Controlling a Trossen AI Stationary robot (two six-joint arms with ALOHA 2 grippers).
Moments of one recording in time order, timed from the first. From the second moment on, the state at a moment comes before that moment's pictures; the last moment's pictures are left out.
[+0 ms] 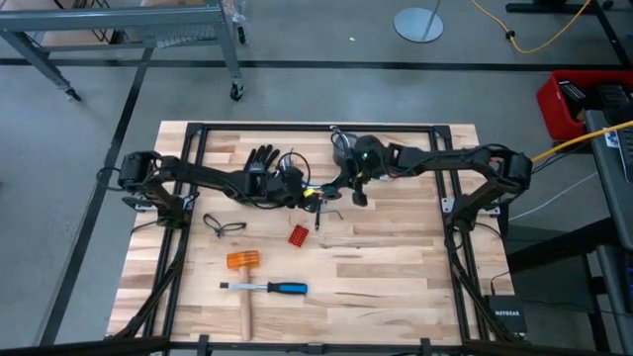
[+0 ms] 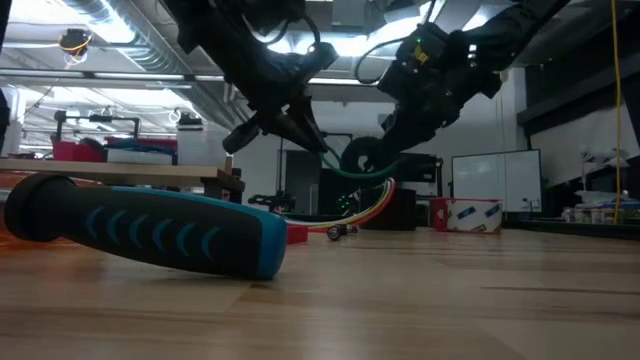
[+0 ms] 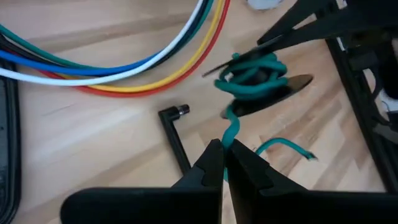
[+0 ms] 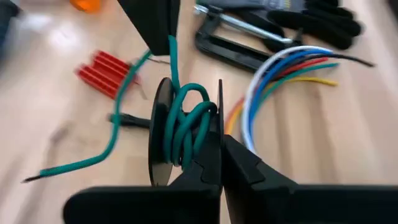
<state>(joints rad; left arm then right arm) 0.04 1.63 1.01 -0.12 -0.21 -1.07 -0.38 1.54 0.86 -0.05 -0.37 -0.34</state>
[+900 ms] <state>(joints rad) 0.09 1.63 1.01 0.10 -0.20 -0.96 -0.24 1.54 0.86 0.12 0.00 -0.09</state>
